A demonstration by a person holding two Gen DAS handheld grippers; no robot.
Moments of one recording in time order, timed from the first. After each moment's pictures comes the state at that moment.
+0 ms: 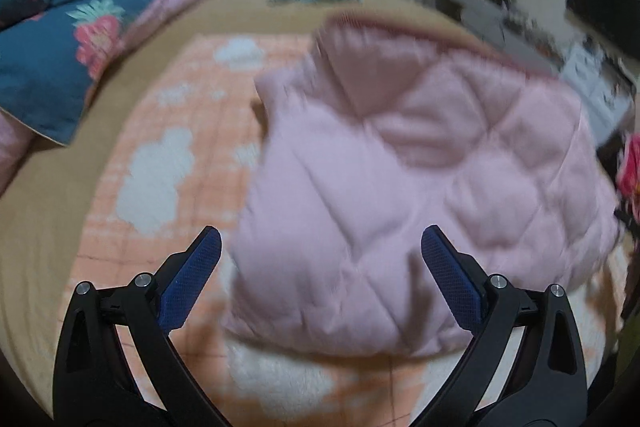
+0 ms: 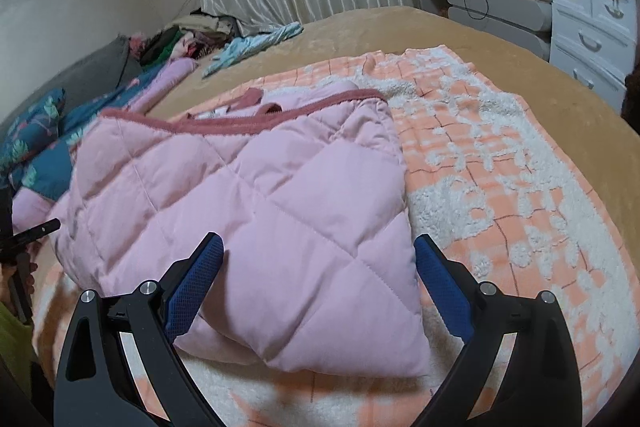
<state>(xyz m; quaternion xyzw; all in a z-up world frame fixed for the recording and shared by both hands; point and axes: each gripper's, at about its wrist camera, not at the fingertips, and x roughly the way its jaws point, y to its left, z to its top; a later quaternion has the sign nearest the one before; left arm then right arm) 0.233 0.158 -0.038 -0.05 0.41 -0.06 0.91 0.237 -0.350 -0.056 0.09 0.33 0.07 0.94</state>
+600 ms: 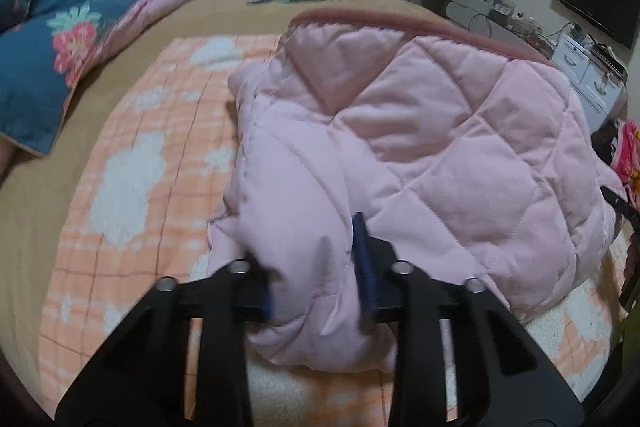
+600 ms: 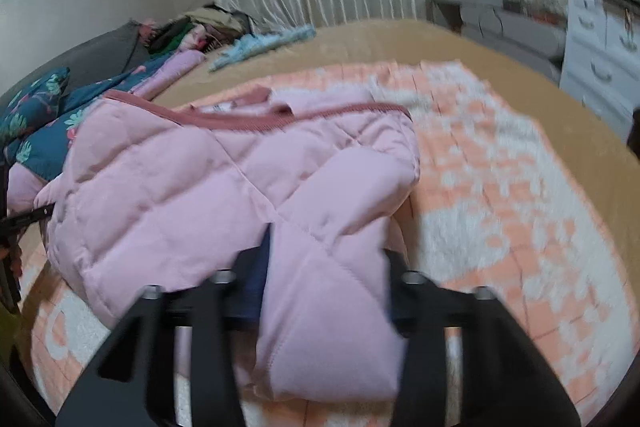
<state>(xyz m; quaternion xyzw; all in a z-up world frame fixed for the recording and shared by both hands) 0.241 0.144 -0.039 -0.04 0.38 -0.08 0.92 0.247 -0.335 -0.054 0.05 0.29 0.08 0.95</state>
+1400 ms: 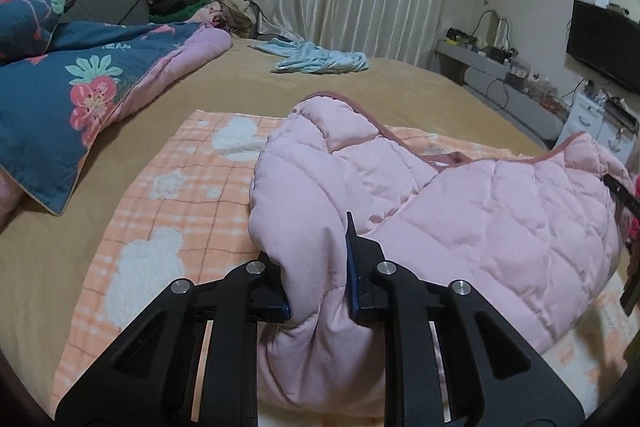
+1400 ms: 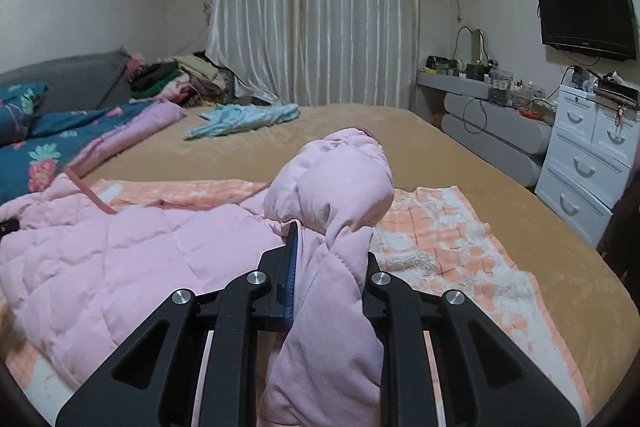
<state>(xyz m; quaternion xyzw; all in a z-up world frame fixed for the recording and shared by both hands) 0.296 0.158 0.001 -0.07 0.29 -0.03 0.96 0.355 -0.303 0.016 -0.02 0.18 0.01 0.98</state>
